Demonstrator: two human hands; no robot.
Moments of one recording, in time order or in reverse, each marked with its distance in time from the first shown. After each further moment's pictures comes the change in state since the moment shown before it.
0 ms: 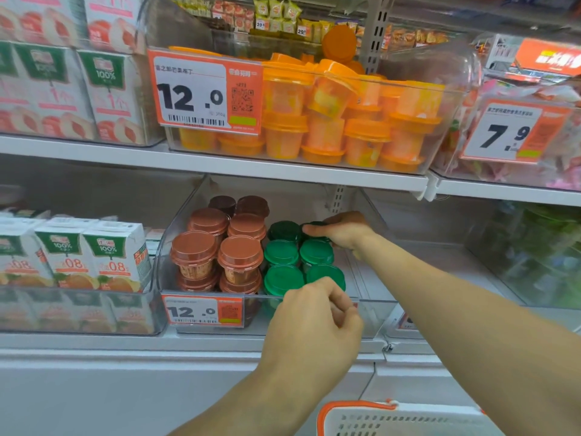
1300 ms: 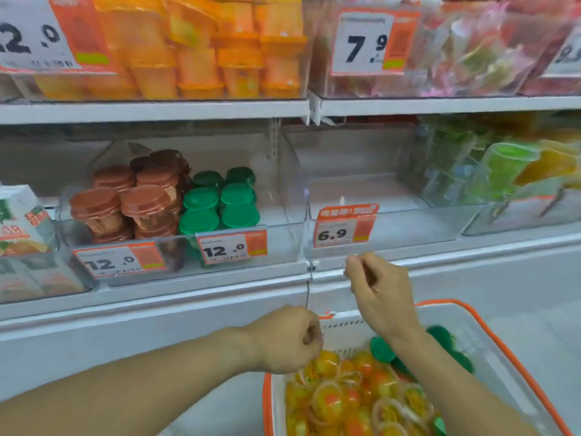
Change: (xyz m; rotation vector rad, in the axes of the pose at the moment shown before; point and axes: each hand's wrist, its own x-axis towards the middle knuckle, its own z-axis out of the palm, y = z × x) left_hand -0.033 -0.034 0.103 0.373 -0.814 0.139; right_hand -0.204 0.174 -0.069 -0.055 0.423 -0.460
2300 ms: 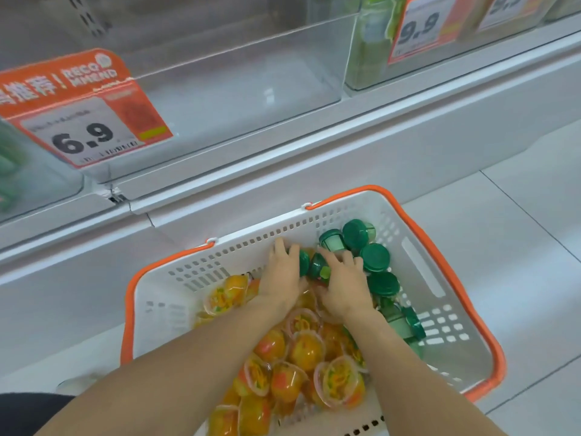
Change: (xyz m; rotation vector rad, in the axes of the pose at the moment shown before) left_hand 0.224 0.032 0.264 0.162 0.304 -0.151; right_hand -0.140 0.272 -0.026 -0.482 -0.493 0.672
